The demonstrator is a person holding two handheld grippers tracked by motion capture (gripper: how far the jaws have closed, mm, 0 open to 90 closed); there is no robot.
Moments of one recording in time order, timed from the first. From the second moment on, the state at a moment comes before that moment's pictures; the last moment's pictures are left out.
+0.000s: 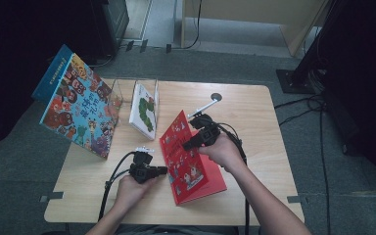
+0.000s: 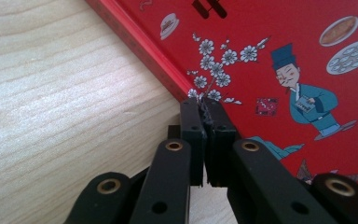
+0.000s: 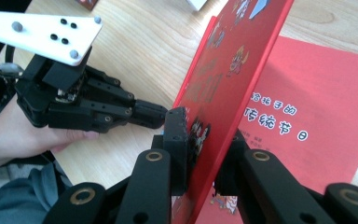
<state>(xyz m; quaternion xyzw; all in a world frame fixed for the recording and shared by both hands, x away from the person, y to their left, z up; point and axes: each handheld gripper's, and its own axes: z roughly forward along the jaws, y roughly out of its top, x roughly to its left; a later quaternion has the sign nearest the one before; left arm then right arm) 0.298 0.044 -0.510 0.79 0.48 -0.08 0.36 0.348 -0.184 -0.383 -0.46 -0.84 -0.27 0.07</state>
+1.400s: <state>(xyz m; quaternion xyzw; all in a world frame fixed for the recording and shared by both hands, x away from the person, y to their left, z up) 0.314 0.045 -0.473 0.78 0.44 -0.08 0.44 0.361 -0.207 -0.309 -0.44 -0.85 -0.27 0.09</state>
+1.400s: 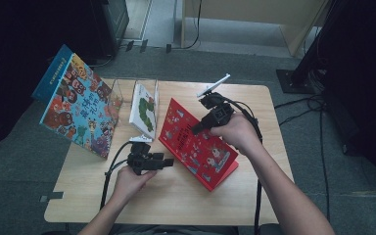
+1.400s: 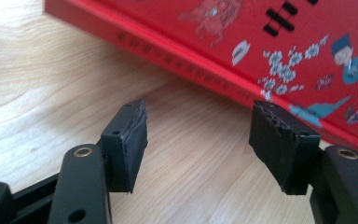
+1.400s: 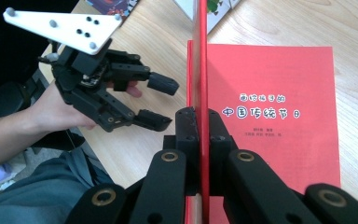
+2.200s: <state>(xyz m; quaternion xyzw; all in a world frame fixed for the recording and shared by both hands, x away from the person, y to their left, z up) 0.340 0.048 -0.453 0.73 0.42 -0.13 0.52 0.346 -0.222 -0.314 -0.38 -0.83 -0.39 0.13</state>
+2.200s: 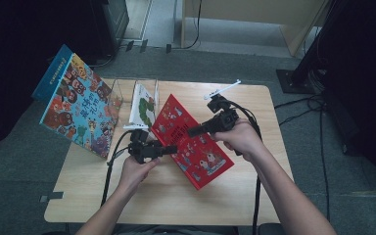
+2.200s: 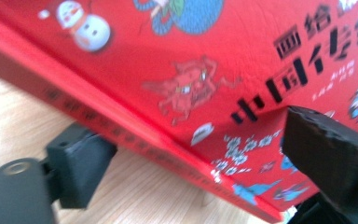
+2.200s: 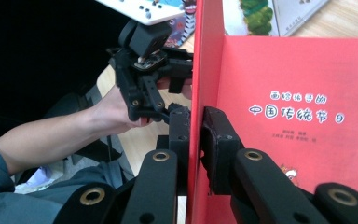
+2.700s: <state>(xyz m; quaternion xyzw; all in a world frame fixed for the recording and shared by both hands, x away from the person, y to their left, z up) 0.341 0.088 -0.402 0.75 0.30 -0.12 0.58 0.338 -0.238 -0.333 -0.30 -0.85 -0.42 0.11</state>
